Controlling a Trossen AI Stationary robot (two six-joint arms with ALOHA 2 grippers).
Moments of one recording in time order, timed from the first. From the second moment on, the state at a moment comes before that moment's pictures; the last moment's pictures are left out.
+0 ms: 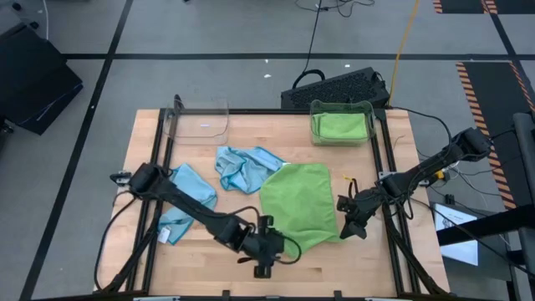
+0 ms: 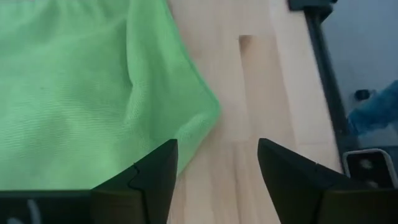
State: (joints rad) left arm -0.48 2.02 1.58 -0.46 -0.20 -0.37; right arm 0.45 0.95 0.23 0.09 -0.37 1.13
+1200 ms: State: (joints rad) left arm -0.40 2.19 1.58 -0.34 0.17 -0.55; right arm 0.45 0.95 0.23 0.12 -0.37 1.13
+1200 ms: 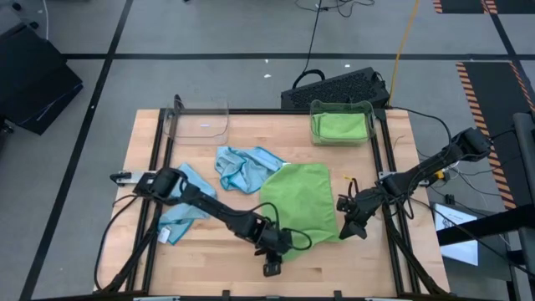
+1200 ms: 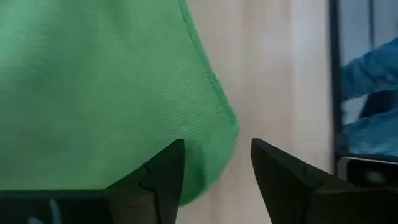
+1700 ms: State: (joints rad) left arm -0.53 2.17 1.58 -0.29 0.07 -0.70; right arm 0.45 0.95 0.23 0.14 -0.37 1.14
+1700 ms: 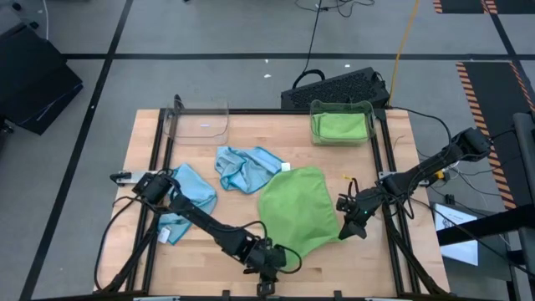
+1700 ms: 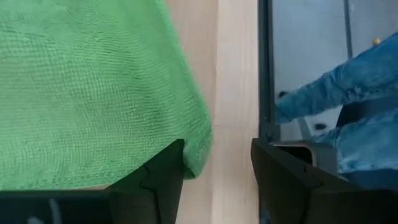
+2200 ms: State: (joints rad) left arm -0.55 2.16 1.58 -0.28 0.03 -0.53; right arm 0.45 0.95 0.23 0.13 -0.36 1.14
